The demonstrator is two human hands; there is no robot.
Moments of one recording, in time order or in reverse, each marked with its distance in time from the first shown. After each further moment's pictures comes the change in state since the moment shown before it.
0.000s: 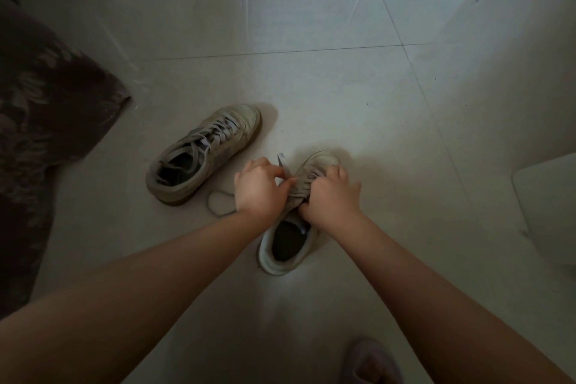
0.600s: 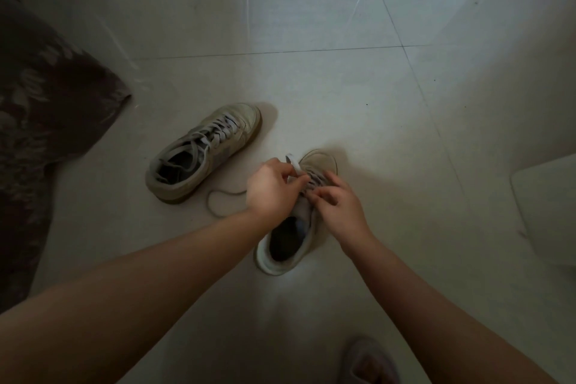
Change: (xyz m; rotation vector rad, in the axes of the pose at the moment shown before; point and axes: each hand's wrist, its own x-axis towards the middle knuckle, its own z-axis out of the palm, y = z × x) left_hand -0.002 0.013 0.006 -0.271 -0.023 -0.035; right_hand -0.005 0.025 0.039 1.035 0.194 0.036
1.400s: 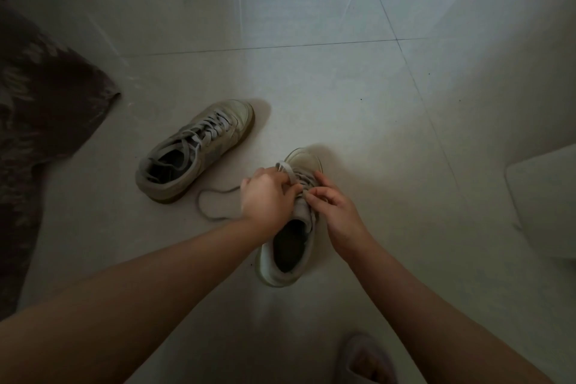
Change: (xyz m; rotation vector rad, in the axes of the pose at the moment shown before) left_hand -0.014 -0.001 0.005 0.254 -0.005 0.095; right_hand -0.006 0.012 0.000 0.456 -0.086 0.042
